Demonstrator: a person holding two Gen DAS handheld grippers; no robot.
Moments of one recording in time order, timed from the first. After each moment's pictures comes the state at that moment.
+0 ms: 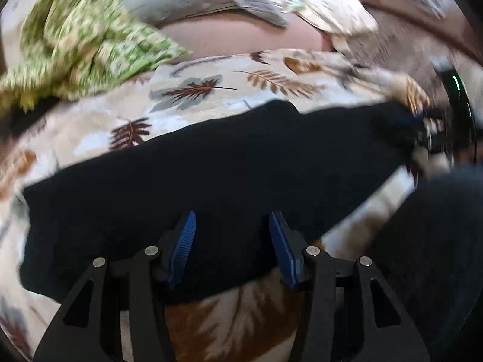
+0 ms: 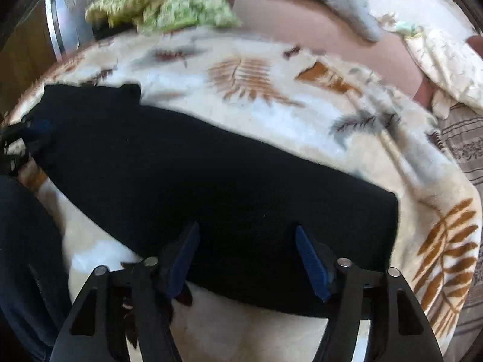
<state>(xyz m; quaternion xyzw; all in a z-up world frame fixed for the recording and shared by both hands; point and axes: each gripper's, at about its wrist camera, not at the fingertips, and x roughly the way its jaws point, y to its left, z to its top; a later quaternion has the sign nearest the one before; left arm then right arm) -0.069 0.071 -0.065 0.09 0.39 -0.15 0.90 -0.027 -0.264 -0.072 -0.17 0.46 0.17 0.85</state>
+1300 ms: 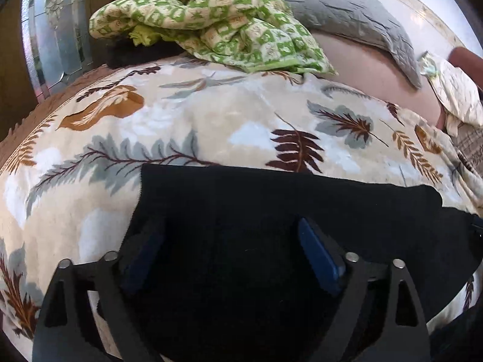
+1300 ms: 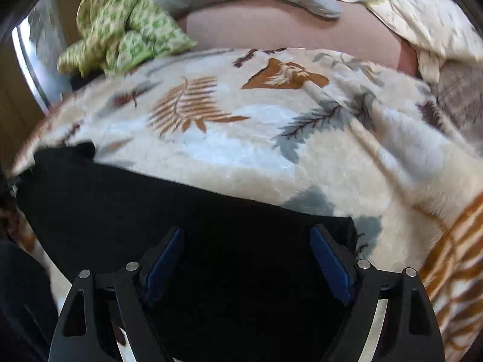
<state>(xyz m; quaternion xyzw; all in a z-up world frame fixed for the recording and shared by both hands) -0.013 0.186 -0.075 -0.07 0.39 0.08 0.91 0.031 -0.316 -0.080 -0.08 0.46 0.16 0.87</state>
